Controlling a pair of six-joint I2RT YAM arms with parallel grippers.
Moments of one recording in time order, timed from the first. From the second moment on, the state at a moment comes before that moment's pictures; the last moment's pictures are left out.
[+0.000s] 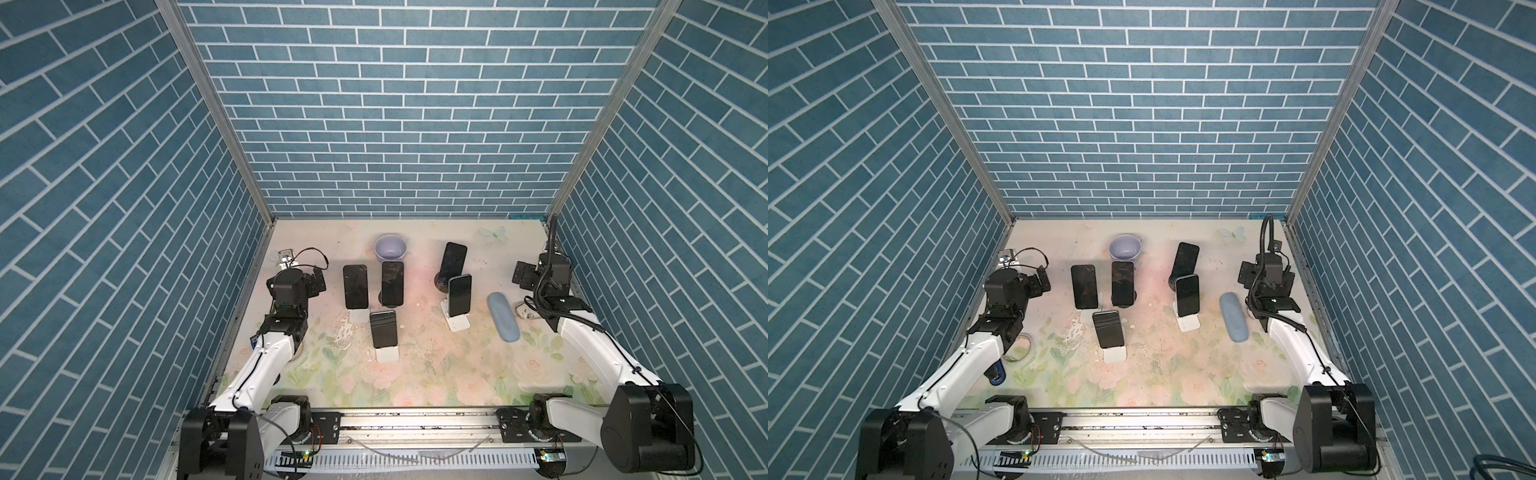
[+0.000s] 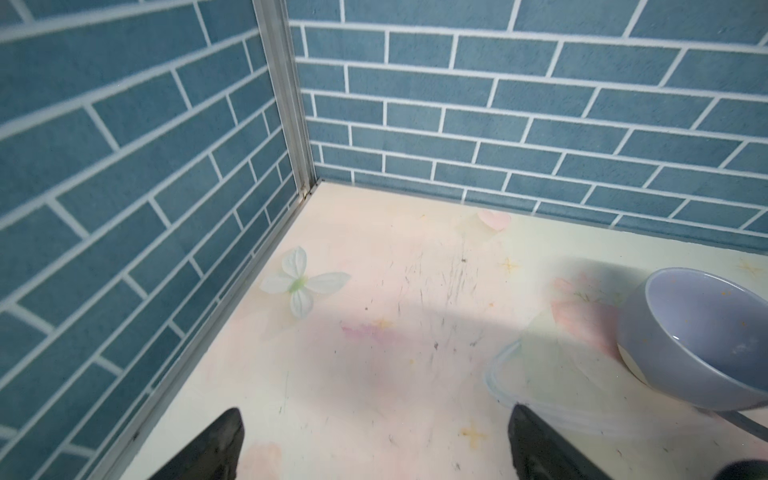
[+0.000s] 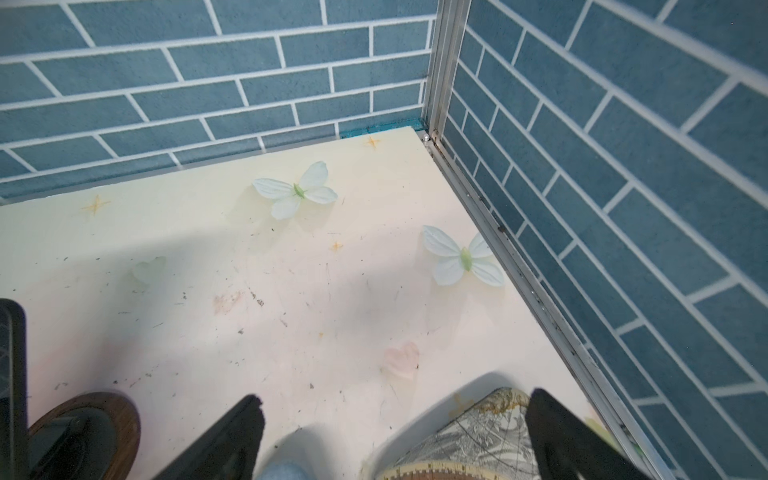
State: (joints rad) left arm -0.05 1.04 0.58 0.05 -0.28 -0.18; right arm 0.11 1.17 0.78 -0.19 0.34 0.18
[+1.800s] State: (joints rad) left arm -0.34 0.83 0.72 -0.35 -0.07 -0.44; right arm 0.64 1.22 0.78 -0.22 0.13 0.24
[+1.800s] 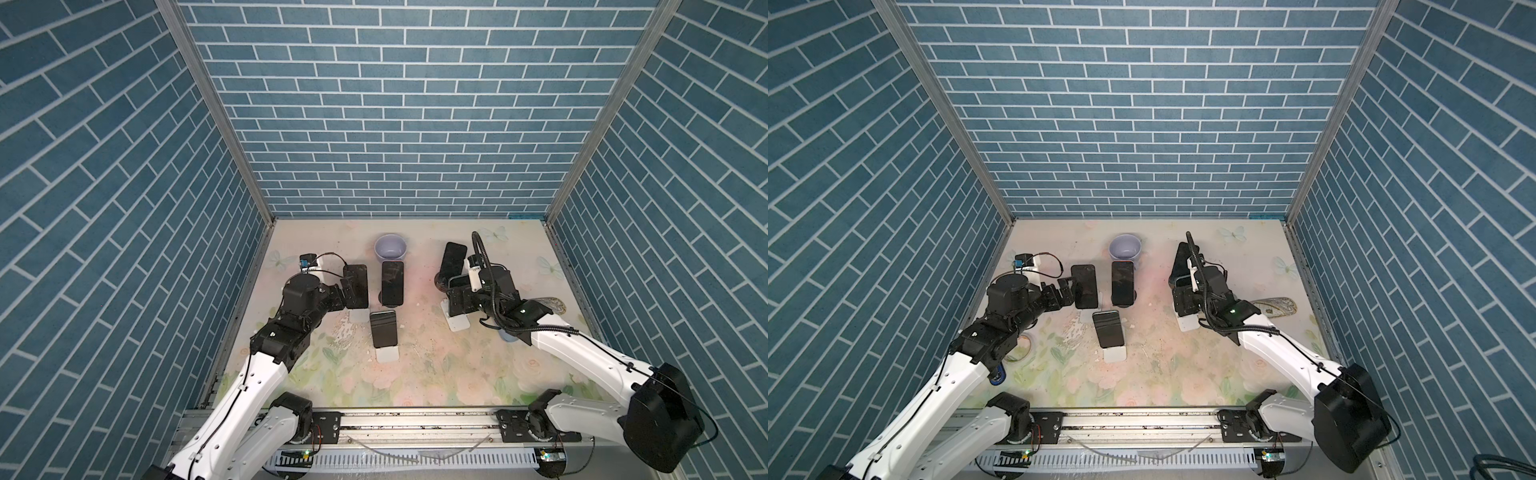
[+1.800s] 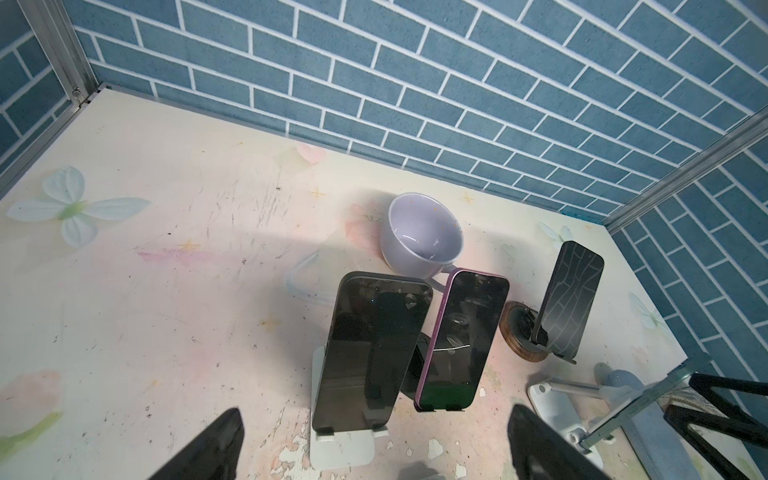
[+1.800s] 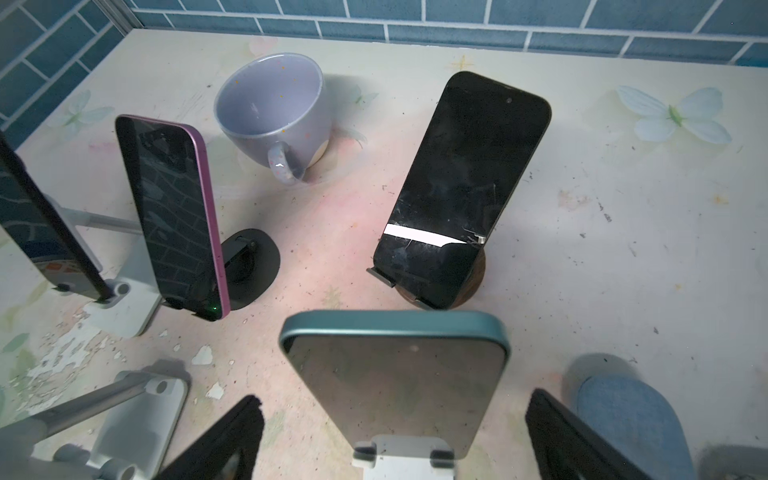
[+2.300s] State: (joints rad) left arm -0.34 0.84 0.72 -0.34 -0.08 -0.42; right arm 0.71 1.31 0.83 -0.21 0.29 0.27
